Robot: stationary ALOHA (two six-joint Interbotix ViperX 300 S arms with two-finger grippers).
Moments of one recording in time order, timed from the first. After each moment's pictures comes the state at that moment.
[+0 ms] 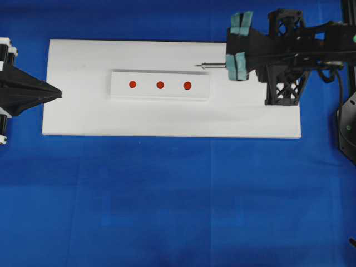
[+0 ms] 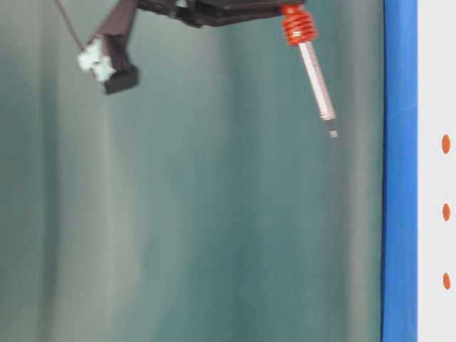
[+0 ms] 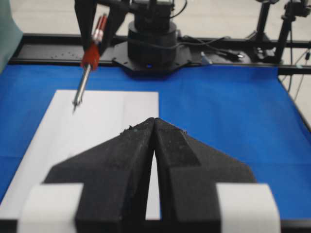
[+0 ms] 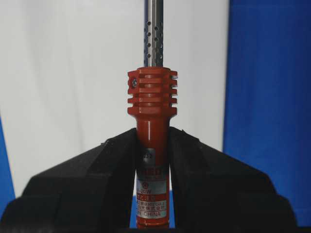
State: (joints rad) left arm -0.02 -0.97 1.21 0.00 -0.30 -0.02; right arm -0.15 -0.27 0.52 -0.24 1.02 0.11
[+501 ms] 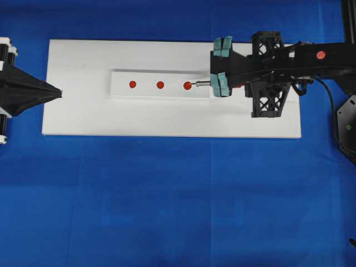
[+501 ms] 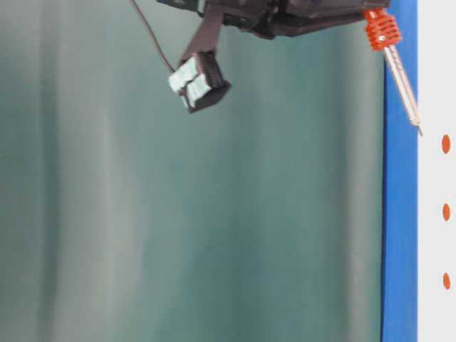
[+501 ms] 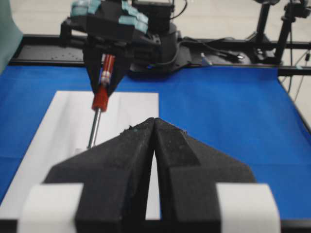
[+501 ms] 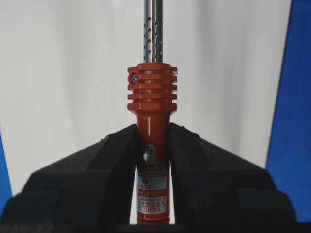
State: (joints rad) left arm -0.02 -0.97 1.21 0.00 -0.31 -0.02; right arm -0.15 -0.14 0.60 -0.21 0.83 0.11
